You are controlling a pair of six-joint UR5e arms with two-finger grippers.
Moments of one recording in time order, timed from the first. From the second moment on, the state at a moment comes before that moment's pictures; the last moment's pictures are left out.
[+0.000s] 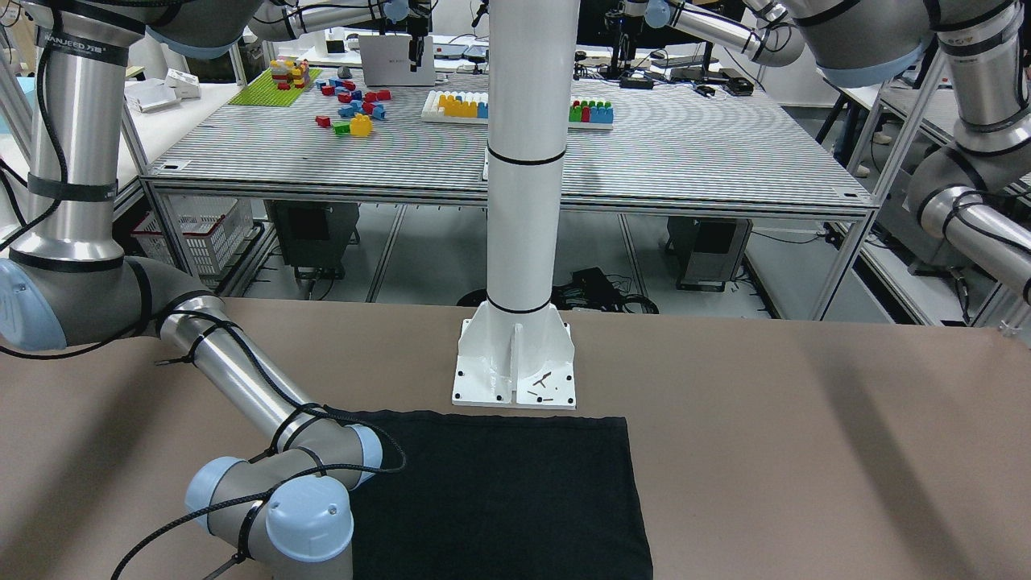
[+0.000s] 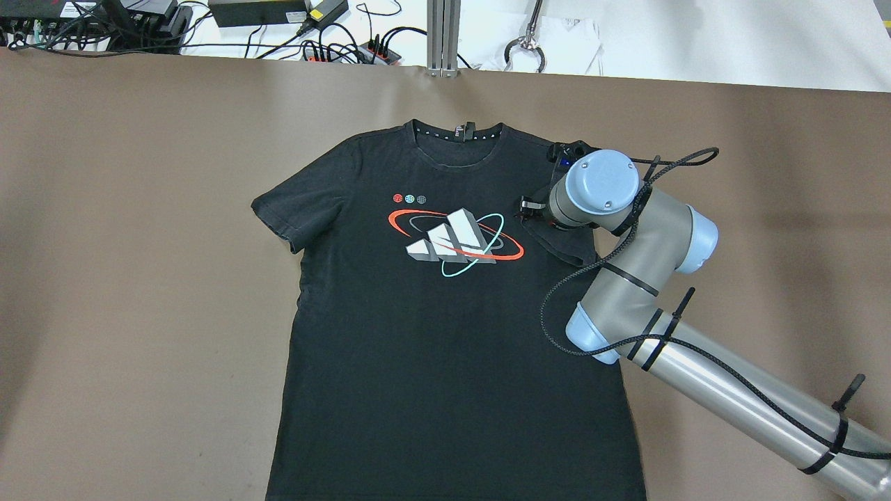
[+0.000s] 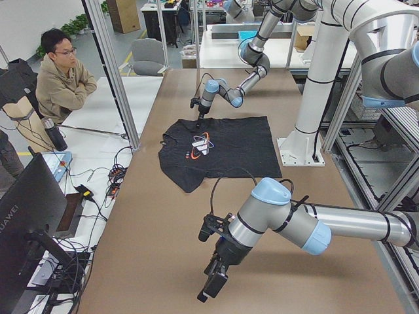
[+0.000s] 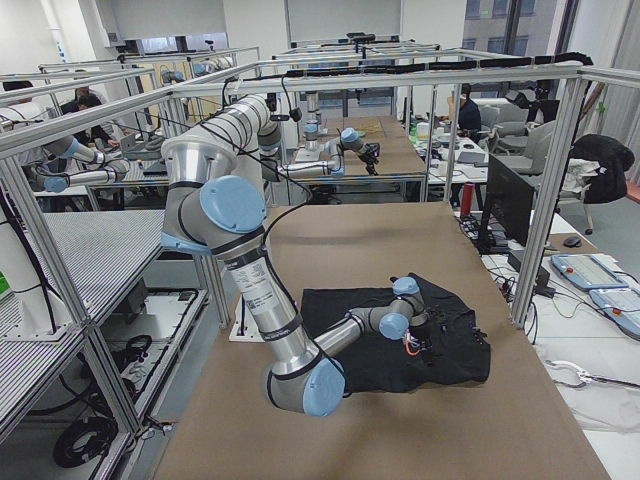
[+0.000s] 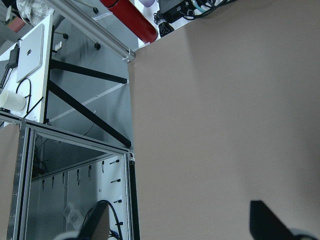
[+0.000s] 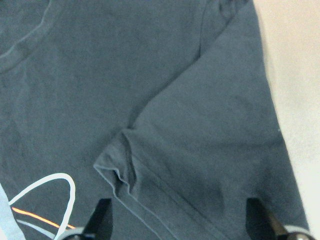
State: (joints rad) left arm -1.65 -1.36 -1.90 -2.03 -1.83 0.00; right arm 0.74 -0.93 1.38 -1.19 1.74 1.19
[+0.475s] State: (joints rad) left arm -1.65 -1.36 -1.90 -2.04 -1.83 0.01; right arm 0.67 -1.06 1.51 -1.17 1.74 1.20
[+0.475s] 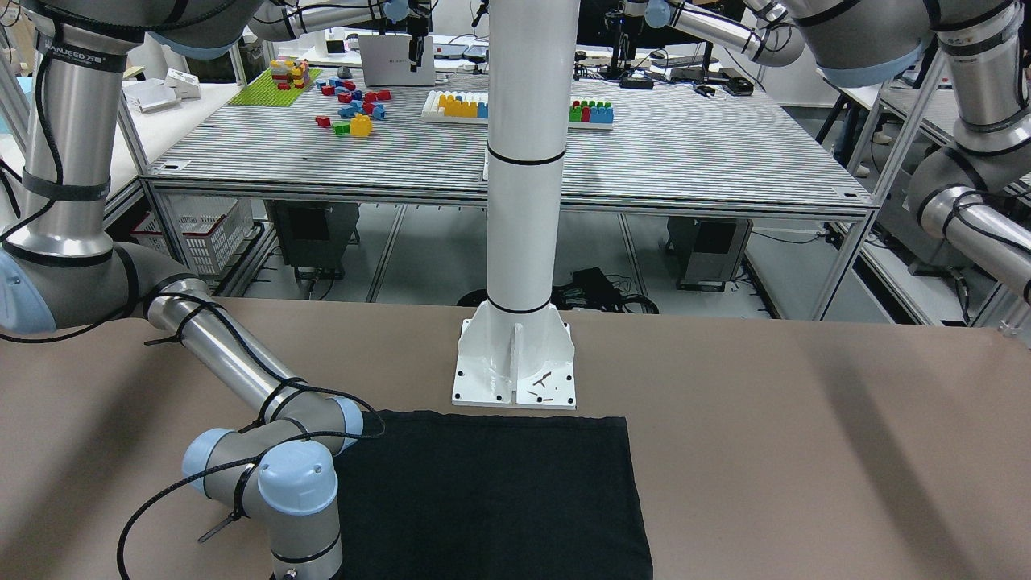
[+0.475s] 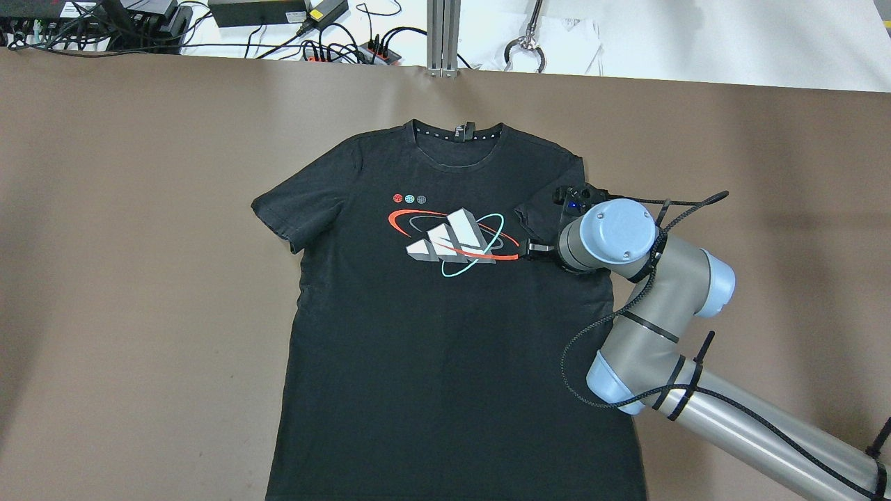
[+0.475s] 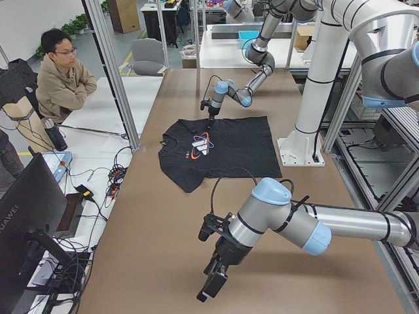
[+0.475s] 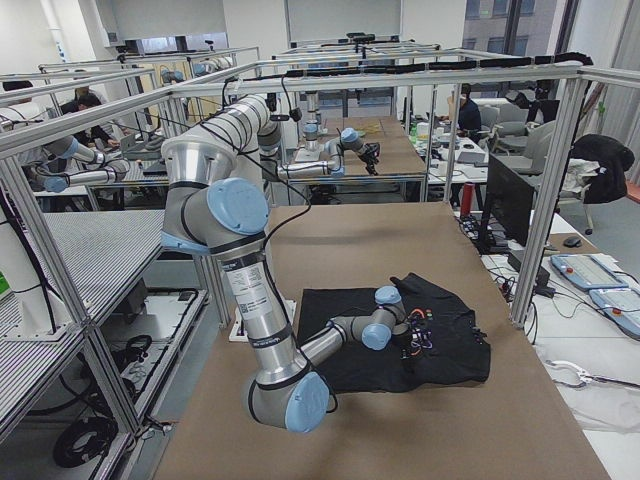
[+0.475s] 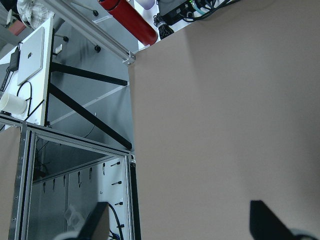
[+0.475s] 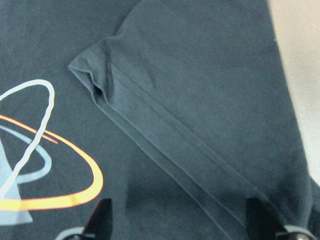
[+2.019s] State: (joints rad) left arm -1.18 -1.94 -1.50 -2.00 -2.24 -0.59; right arm 0.60 -1.24 1.86 -1.36 1.73 1.25
